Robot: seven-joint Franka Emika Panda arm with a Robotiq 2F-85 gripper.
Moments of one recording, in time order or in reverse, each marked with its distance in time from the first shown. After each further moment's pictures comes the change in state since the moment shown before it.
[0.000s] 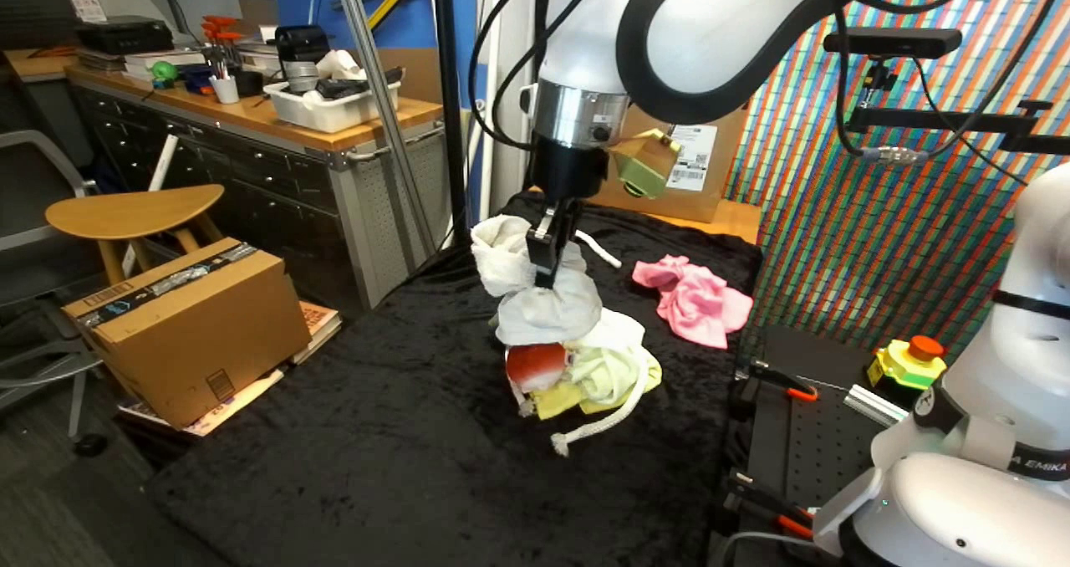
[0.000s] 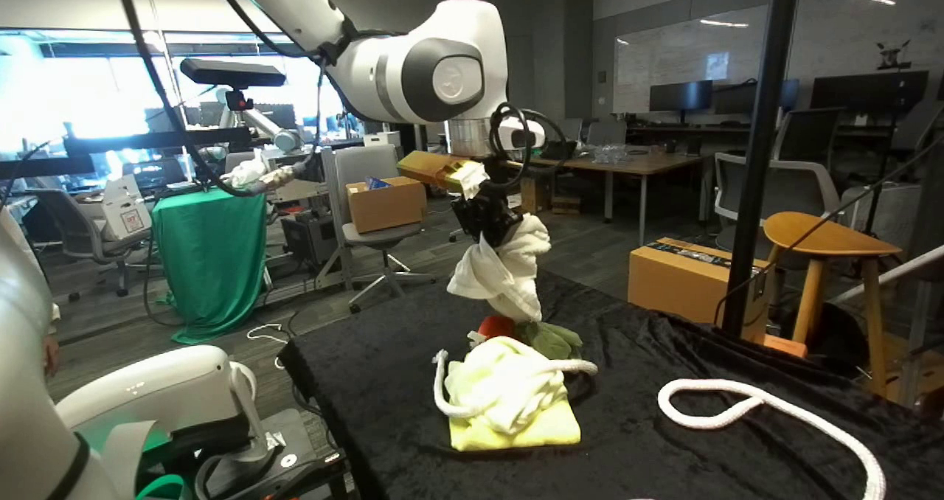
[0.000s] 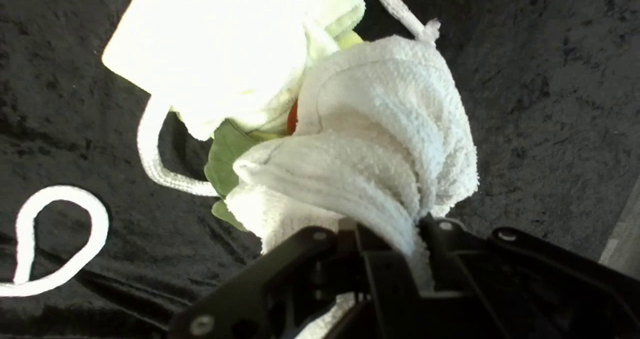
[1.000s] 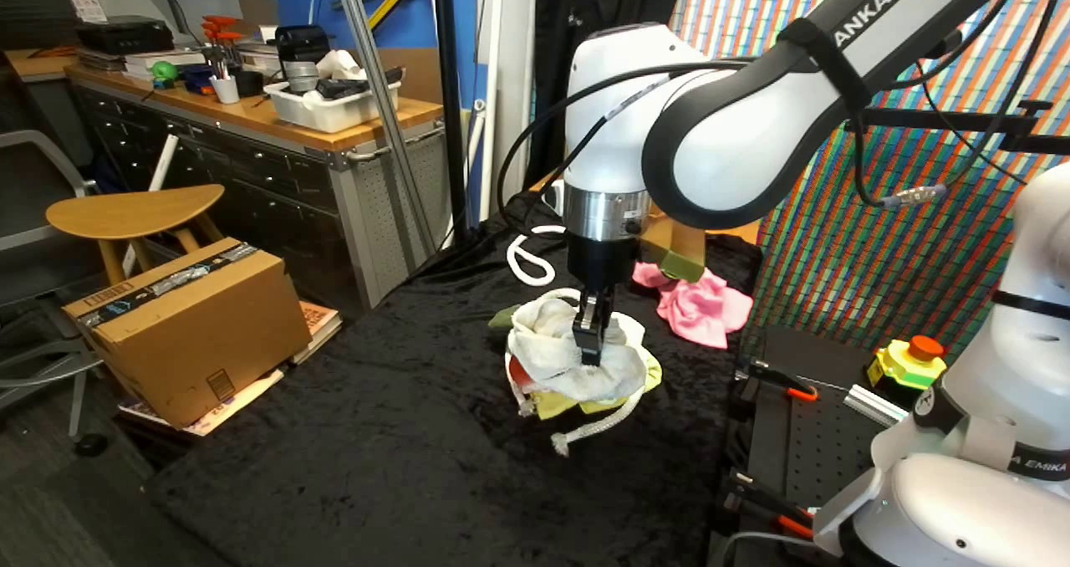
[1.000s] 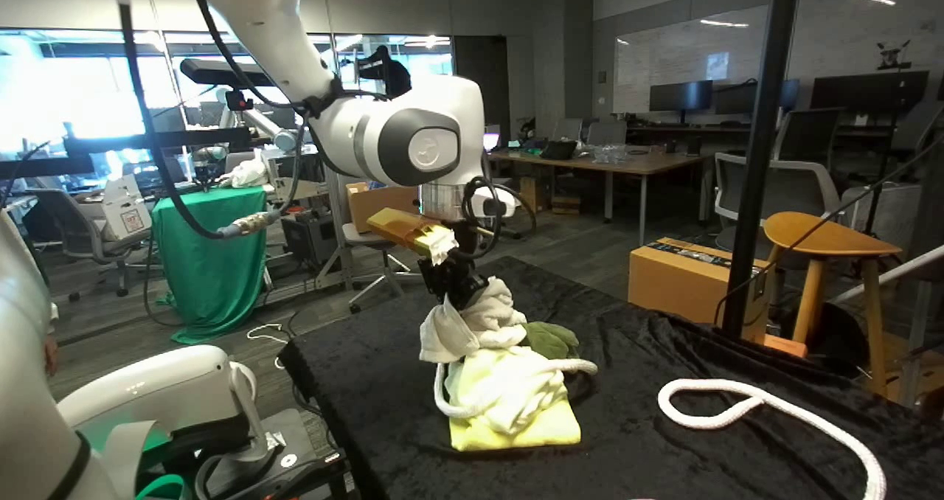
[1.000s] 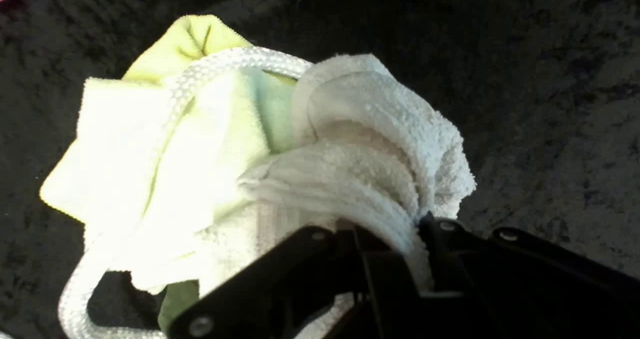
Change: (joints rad) arm 0.015 0.063 0.041 -0.141 0.020 0.052 -0.025
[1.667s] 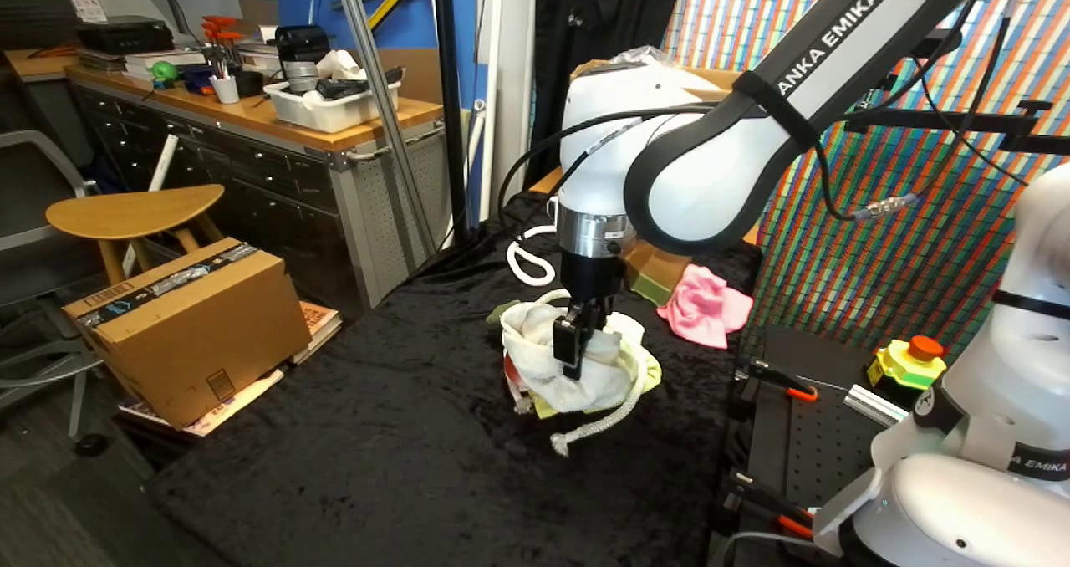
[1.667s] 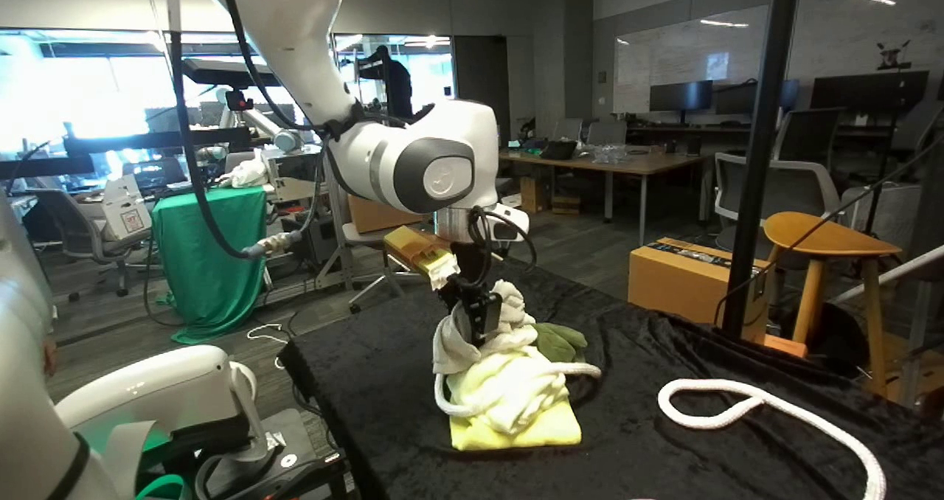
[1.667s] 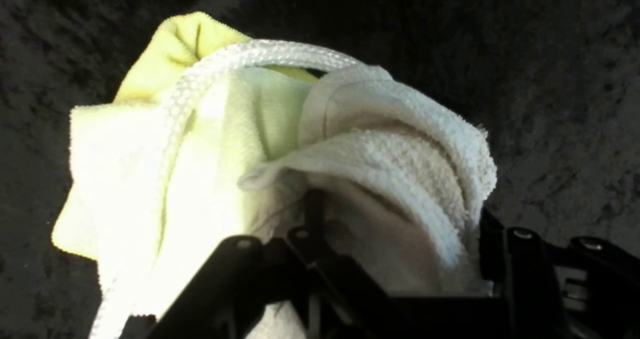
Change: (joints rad) arm -0.020 0.090 -0.017 0.005 -0.010 0.105 0.149
